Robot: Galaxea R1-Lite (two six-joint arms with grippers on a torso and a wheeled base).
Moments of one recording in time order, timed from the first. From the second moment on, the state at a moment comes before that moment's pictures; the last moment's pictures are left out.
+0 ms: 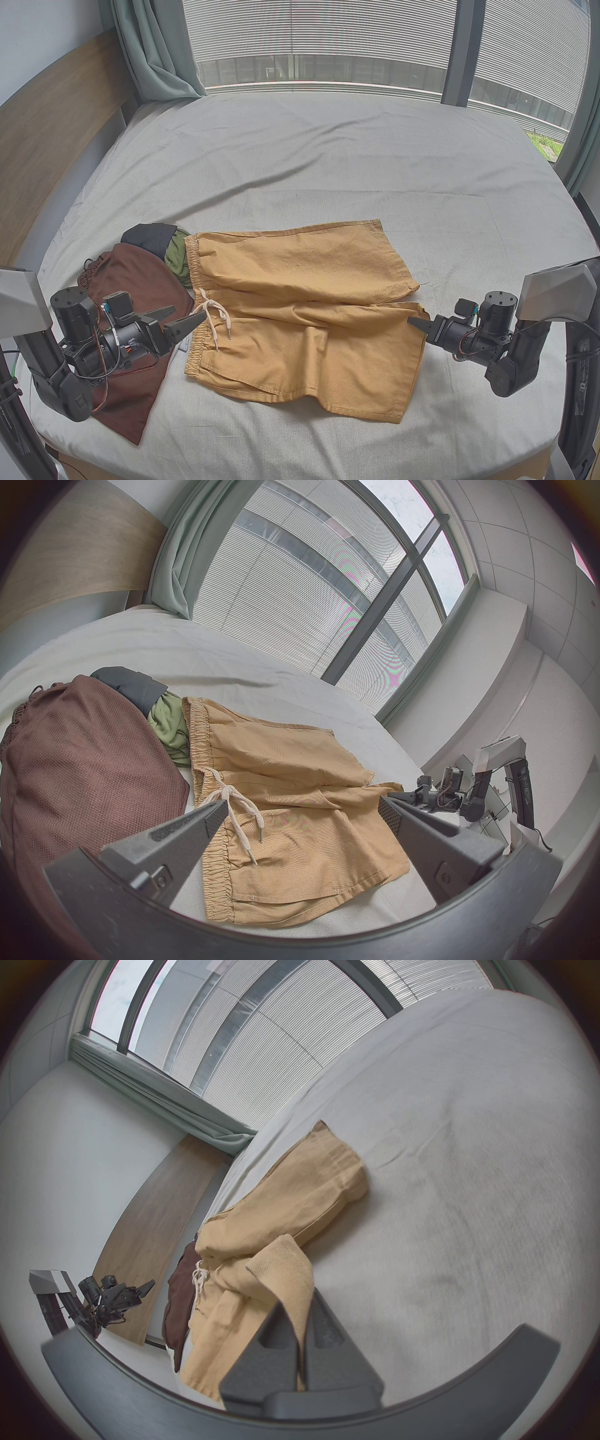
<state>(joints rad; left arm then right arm) -0.08 2.03 -0.27 -1.55 -0.54 -0.29 0.18 2.39 -0.55 -1.54 0.45 0.59</state>
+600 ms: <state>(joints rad) -0.08 2.04 -0.28 -1.55 -0.54 -0.29 0.15 2.49 -0.73 -1.55 0.45 0.55</state>
